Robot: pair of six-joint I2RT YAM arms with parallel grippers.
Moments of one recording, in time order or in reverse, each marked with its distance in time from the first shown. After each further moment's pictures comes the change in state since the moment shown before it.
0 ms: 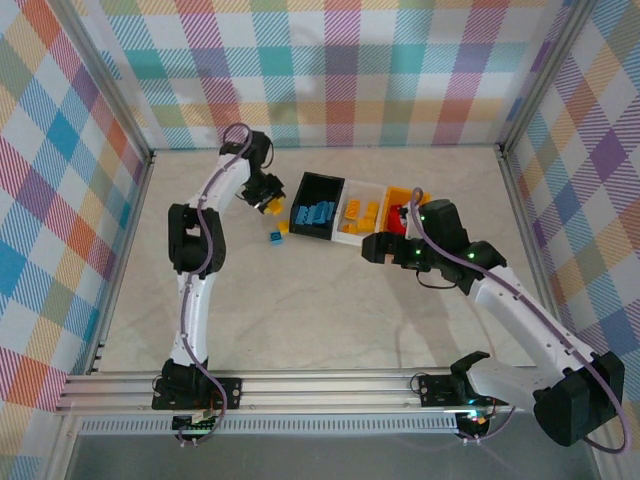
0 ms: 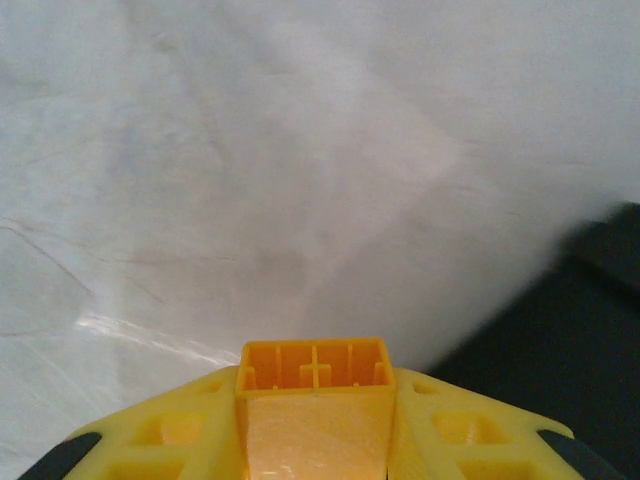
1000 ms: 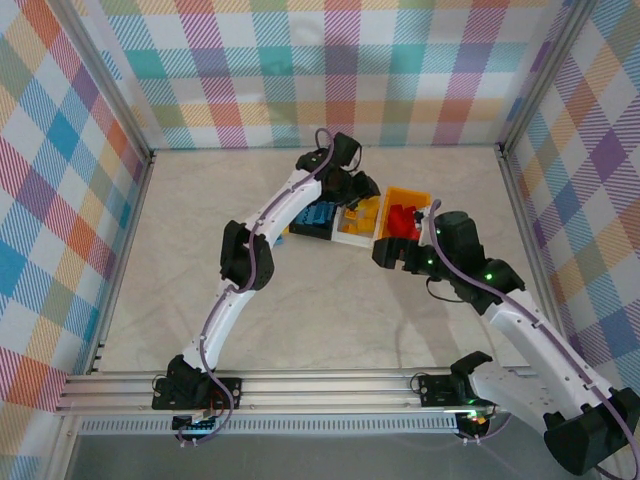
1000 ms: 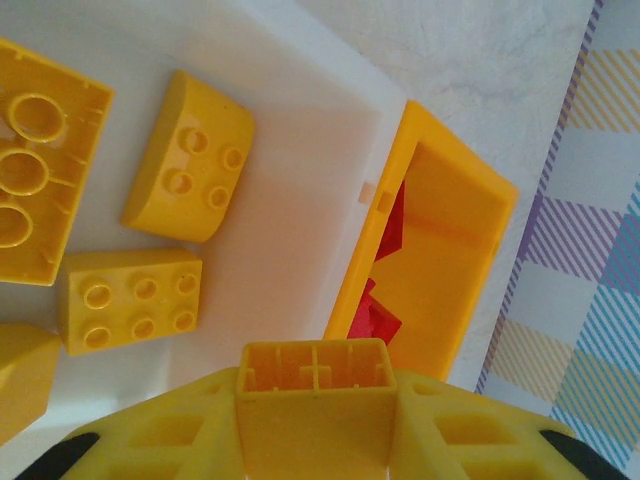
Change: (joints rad) left arm -0.372 0.192 0.376 0.182 0.235 -0.126; right arm 0.000 -0.166 -0.069 0.010 0.085 0.008
